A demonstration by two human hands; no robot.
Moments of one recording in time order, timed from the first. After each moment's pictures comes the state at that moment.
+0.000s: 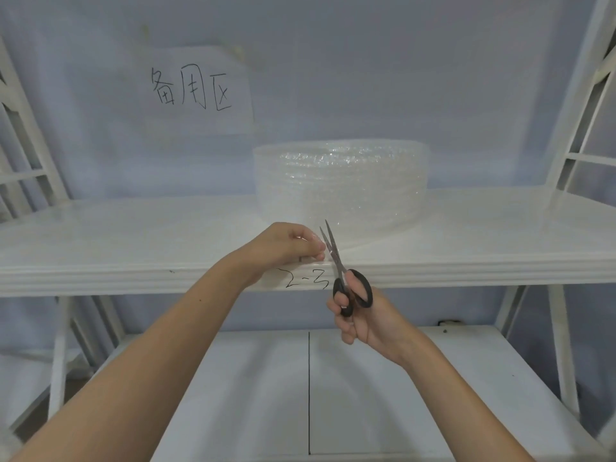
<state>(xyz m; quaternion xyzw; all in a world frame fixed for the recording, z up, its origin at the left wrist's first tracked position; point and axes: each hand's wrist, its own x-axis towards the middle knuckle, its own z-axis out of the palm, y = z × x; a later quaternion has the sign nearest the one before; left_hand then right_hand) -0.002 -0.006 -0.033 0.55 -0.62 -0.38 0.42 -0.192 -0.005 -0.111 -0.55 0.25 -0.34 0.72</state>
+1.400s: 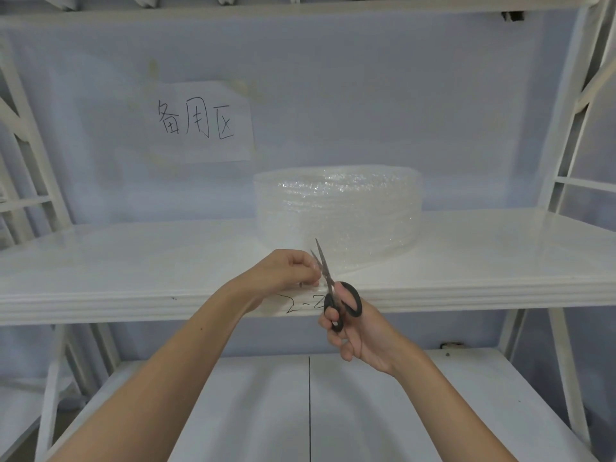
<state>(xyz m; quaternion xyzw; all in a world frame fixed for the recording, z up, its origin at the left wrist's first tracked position) 0.003 -0.008 -0.033 0.54 -0.65 -0.36 0.39 -0.182 -0.011 -0.094 -0.55 0.27 -0.29 0.73</state>
